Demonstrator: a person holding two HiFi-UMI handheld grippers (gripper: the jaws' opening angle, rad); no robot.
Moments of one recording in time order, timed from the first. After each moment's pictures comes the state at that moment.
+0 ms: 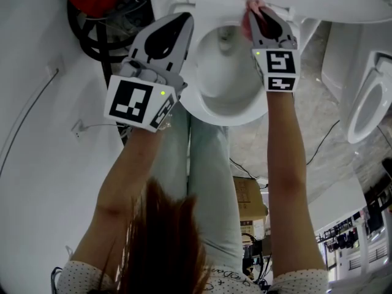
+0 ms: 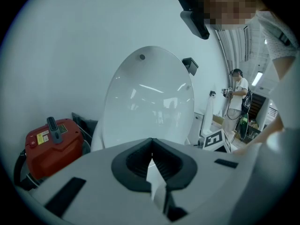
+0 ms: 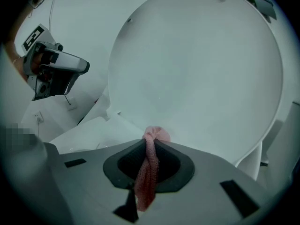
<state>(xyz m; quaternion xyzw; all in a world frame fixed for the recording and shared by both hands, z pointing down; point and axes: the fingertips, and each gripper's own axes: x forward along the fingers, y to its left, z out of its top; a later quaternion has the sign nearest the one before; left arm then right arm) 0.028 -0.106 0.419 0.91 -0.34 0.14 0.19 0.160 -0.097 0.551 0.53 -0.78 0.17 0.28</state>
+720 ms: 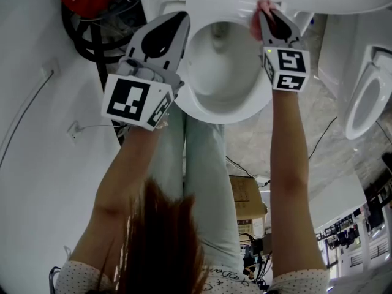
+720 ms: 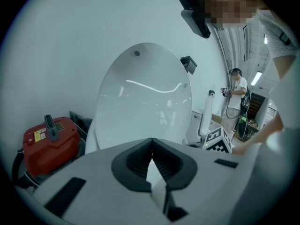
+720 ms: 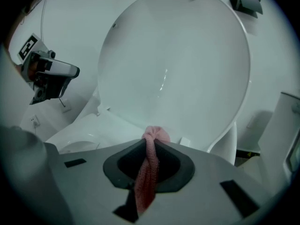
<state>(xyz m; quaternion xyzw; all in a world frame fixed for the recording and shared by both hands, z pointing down) 0.040 -0.096 0.423 0.91 -0.33 0.14 0.19 0.208 -0.081 0.556 0.56 -0.76 0.20 0.27</state>
